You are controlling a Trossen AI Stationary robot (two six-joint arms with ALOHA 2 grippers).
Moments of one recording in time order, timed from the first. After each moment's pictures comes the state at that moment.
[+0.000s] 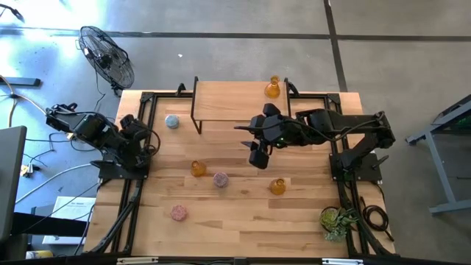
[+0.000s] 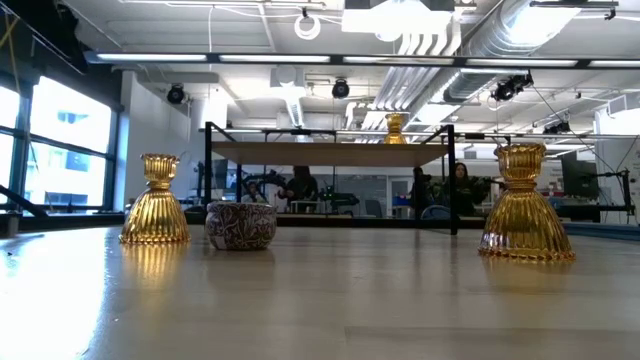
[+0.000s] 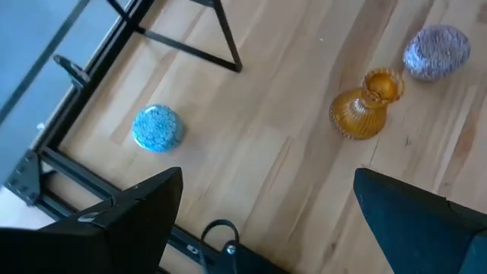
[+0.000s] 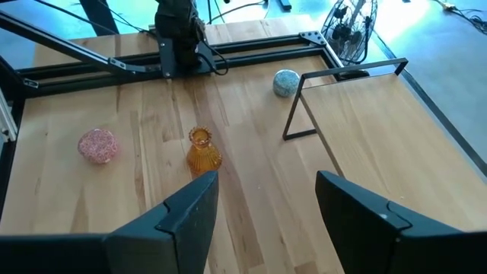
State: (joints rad) left arm -0.46 0.70 1.05 -1.56 -0.56 -0.83; right arm 0.15 1.64 1.91 -0.95 0.37 0.25
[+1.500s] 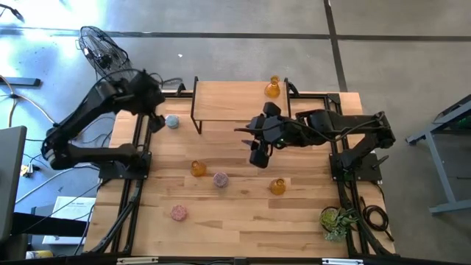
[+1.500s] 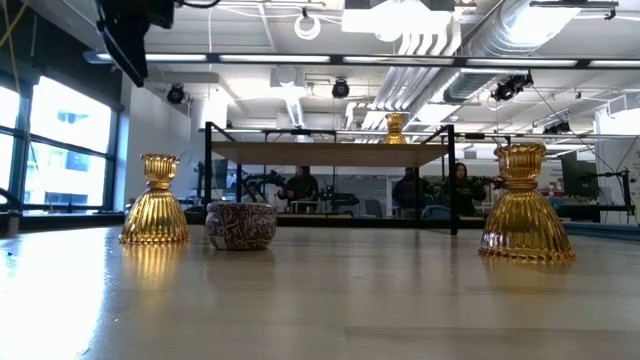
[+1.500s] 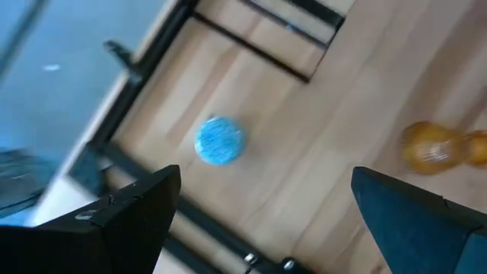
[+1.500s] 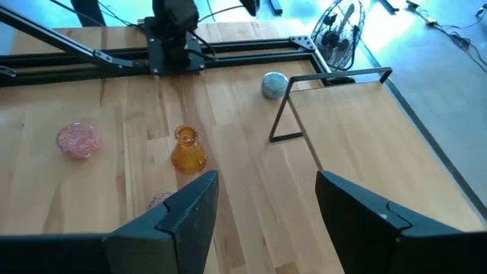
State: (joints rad) left arm 0.74 1.00 1.29 -1.36 -0.05 0.18; right arm 0.16 1.64 1.89 -0.95 0.41 0.20
